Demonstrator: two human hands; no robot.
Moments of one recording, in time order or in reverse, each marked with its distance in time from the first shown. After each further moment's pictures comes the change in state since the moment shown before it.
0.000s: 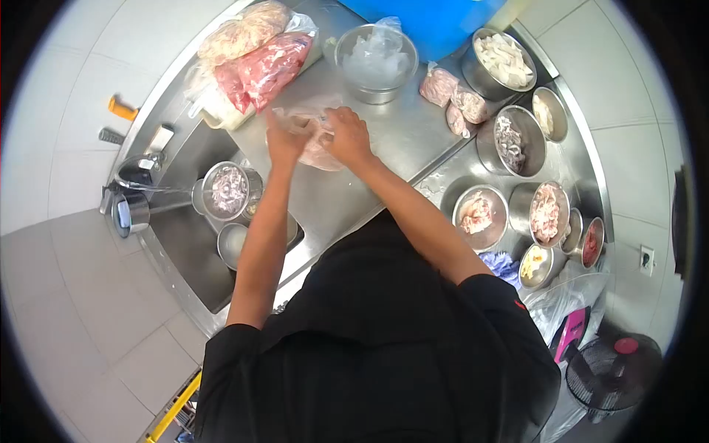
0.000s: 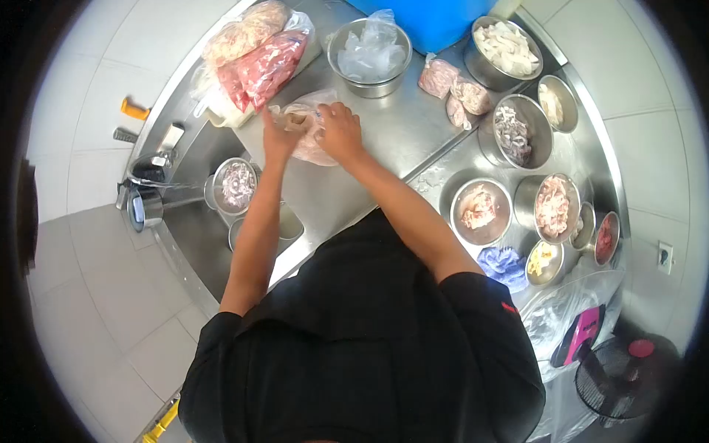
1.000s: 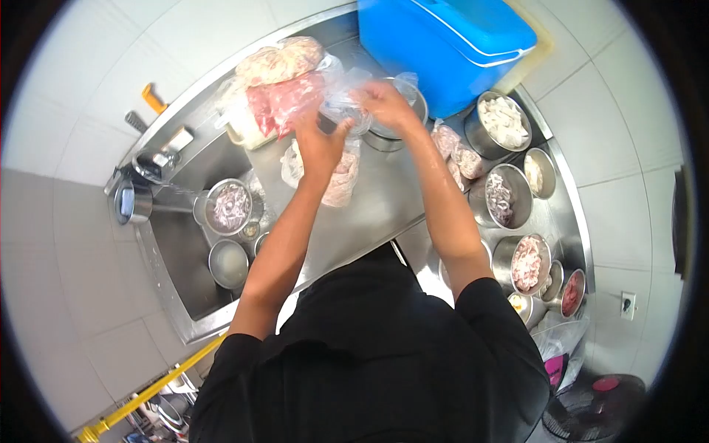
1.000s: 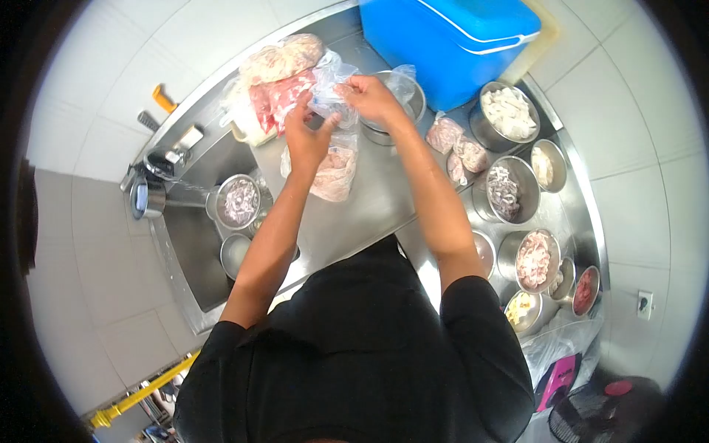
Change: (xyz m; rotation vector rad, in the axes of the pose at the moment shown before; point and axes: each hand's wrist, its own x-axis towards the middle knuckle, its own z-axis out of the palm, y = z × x) left_hand 0.008 0.114 -0.007 -0.071 0.339 0.398; right_hand 0.128 -0.026 -0.127 0.666 -0.376 0.017
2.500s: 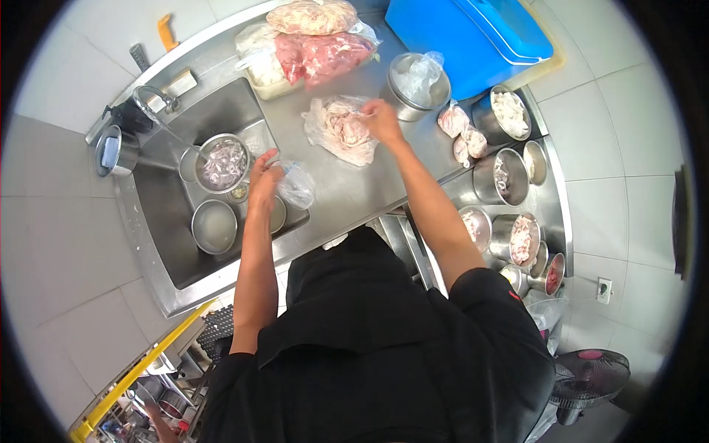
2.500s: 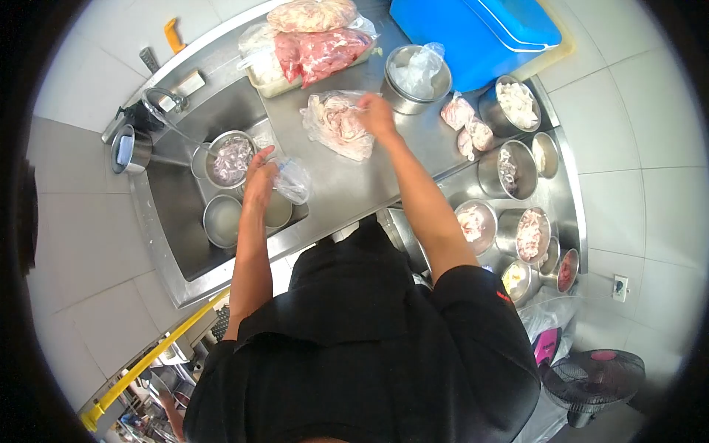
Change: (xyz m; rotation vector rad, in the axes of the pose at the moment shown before) left_hand -0.128 -0.149 -0.172 -0.772 -0.220 -1.062; right_hand -0.037 0.125 0.111 -0.382 0.411 0.092
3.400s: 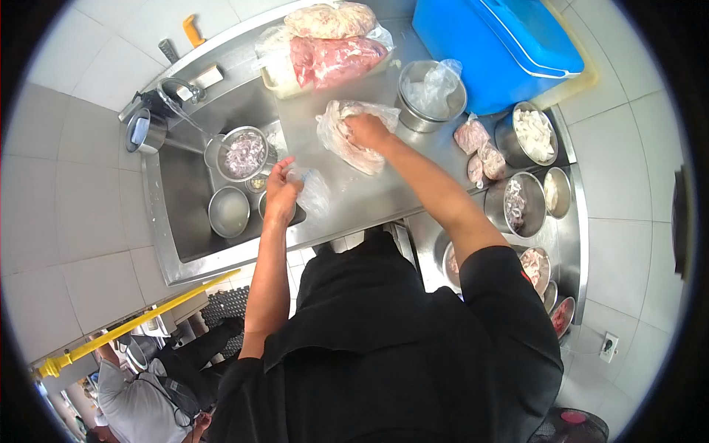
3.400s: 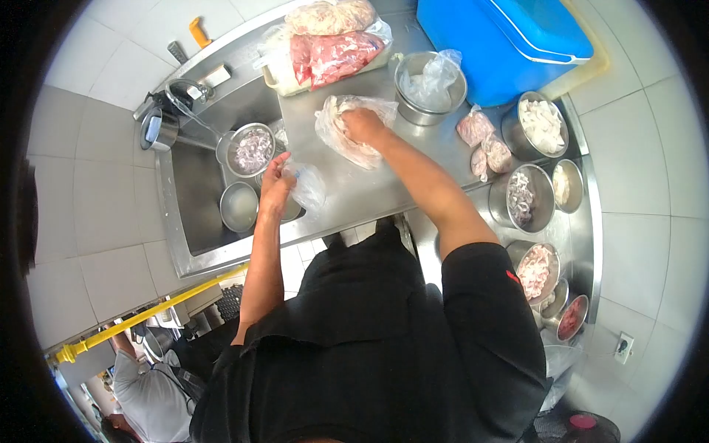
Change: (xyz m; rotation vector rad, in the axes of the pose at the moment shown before) left_hand -0.047 -0.008 0.069 0.161 0.167 0.109; right_hand 0.018 -0.001 0.021 -0.419 -0.641 -0.627
